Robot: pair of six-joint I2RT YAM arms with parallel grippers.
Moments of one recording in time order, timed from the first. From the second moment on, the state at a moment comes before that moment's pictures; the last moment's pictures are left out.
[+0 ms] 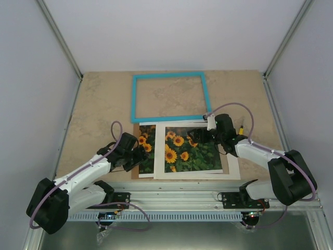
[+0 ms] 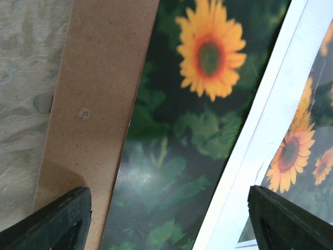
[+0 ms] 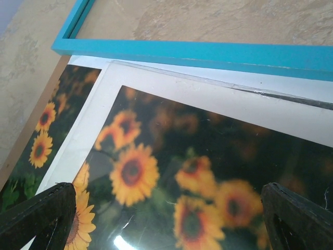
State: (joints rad) left arm -0.57 1.01 0.44 -0.50 0.17 -1.00; right arm 0.46 1.35 0.56 0.12 -0.33 0.32
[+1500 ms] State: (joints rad) left arm -0.57 0.97 0.36 -0.37 0.22 -1.00; right arm 0.94 1.95 1.15 -0.14 0.08 0.10
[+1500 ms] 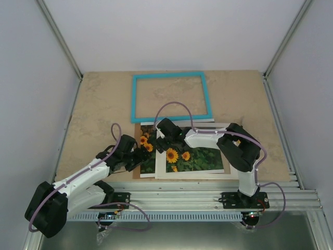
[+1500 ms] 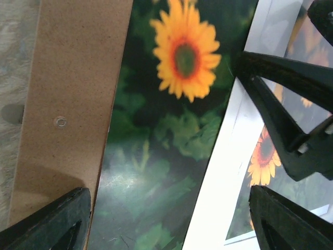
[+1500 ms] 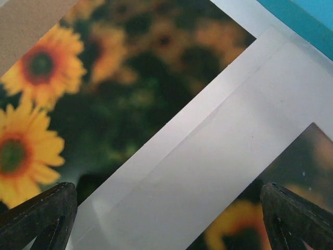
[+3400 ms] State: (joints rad) left arm -0.46 0.94 0.38 -0.36 0.16 -0.99; right arm 0.99 1.73 1.02 -0.18 0.09 0.12
